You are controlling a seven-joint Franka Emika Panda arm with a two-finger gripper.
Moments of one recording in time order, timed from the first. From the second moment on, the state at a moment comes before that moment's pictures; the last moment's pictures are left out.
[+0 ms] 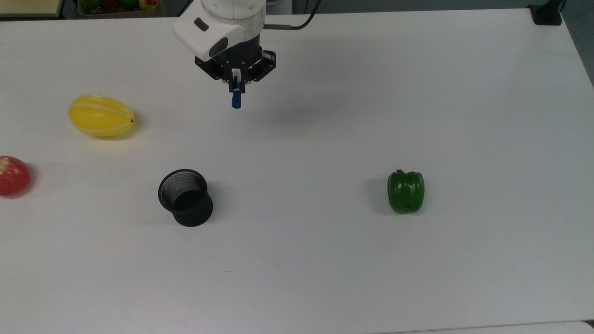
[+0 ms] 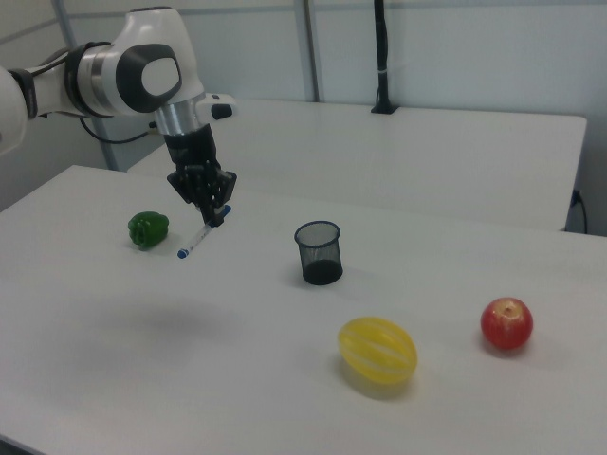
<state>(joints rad) 0.05 0.27 0.05 -1.52 -0.12 1.75 0.03</state>
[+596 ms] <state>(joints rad) 0.03 0.28 0.04 -1.48 -0.10 1.84 0.13</state>
